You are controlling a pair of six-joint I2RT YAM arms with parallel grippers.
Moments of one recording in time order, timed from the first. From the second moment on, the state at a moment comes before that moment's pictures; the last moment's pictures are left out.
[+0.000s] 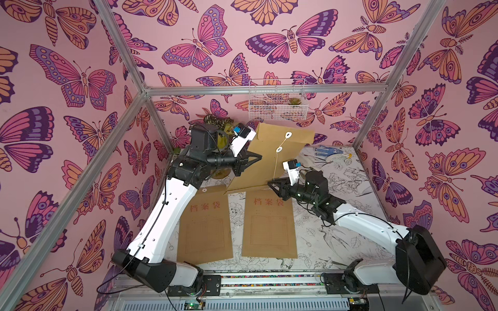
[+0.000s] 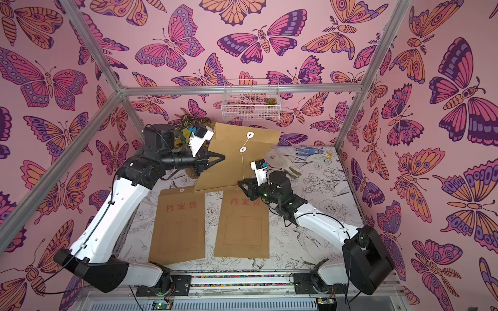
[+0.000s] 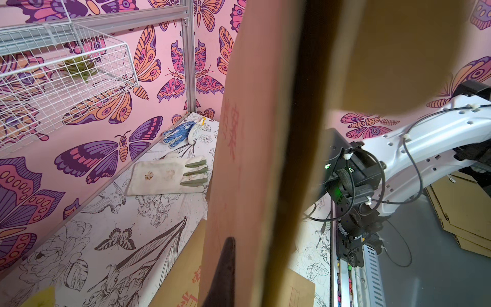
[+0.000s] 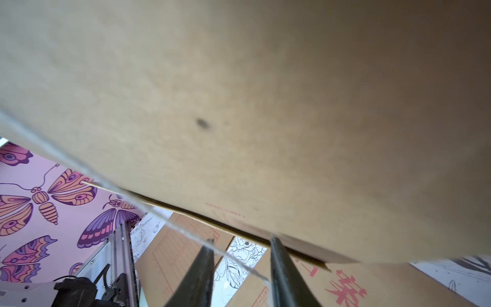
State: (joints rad) left arm -0.40 1.41 1.72 -0.72 0.78 0.19; right arm 0.63 1.37 0.84 0.30 -0.35 0.44
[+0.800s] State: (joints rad) left arm -0.40 1.41 1.72 -0.72 0.77 0.19; right arm 0.63 1.40 0.82 0.33 -0.30 0.45
